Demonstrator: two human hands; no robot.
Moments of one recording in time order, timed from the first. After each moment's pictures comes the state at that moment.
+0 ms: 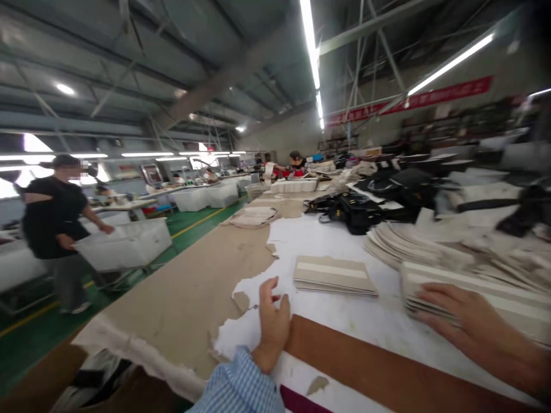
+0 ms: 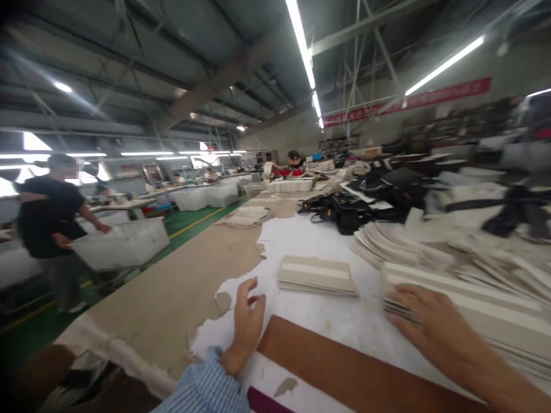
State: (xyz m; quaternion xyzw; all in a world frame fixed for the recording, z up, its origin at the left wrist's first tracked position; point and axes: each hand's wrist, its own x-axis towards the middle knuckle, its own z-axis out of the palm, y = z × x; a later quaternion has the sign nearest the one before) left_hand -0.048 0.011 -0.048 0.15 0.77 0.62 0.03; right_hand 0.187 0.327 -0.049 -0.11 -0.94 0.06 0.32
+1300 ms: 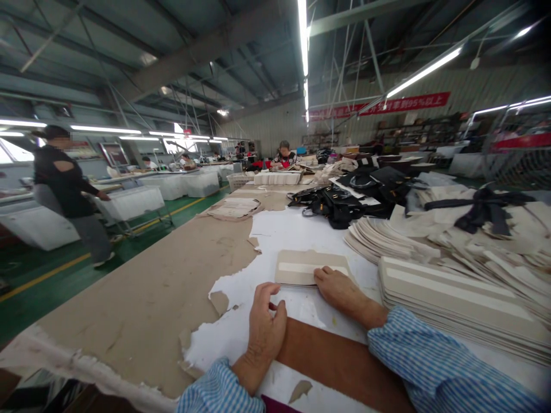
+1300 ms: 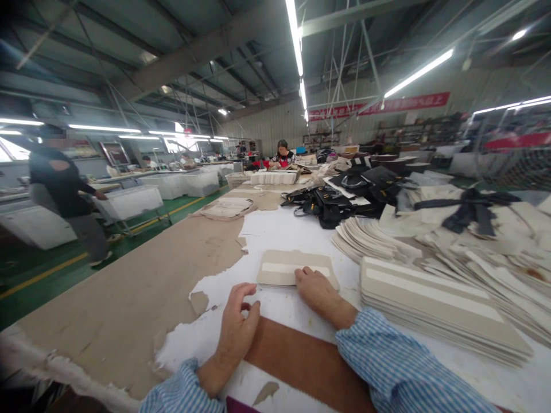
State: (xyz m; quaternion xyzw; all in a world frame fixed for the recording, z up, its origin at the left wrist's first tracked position) left_hand -0.048 0.015 -0.054 0.24 0.80 0.55 0.08; right_hand 0.022 0.242 -0.048 -0.05 -1.00 -0.07 -0.03
